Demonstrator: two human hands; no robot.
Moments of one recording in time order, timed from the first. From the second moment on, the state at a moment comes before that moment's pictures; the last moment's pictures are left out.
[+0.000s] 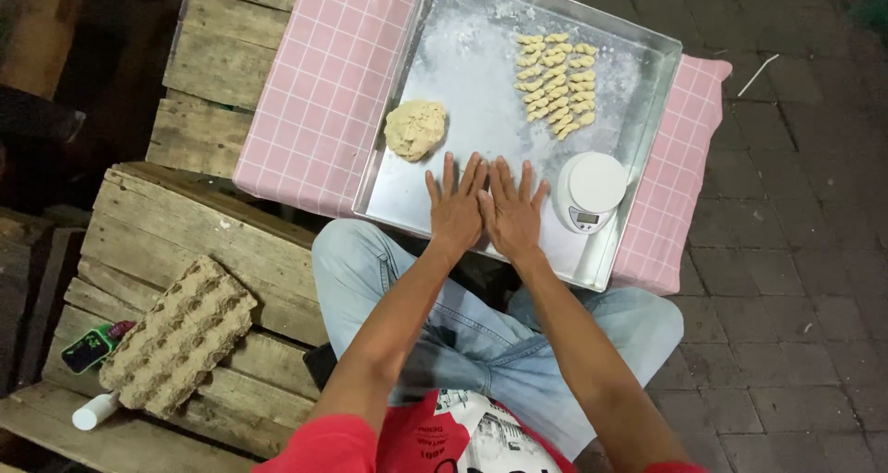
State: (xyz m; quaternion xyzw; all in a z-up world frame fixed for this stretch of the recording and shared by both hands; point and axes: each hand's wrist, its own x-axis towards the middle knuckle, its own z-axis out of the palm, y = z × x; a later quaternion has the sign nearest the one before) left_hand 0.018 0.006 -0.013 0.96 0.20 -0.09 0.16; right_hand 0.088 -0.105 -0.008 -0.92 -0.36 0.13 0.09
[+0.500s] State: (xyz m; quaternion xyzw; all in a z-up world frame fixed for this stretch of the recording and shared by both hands) left_hand -0.015 0.004 0.008 0.94 0.23 -0.15 0.22; right_hand 0.066 -0.137 0.005 -0.92 -0.36 0.16 0.03
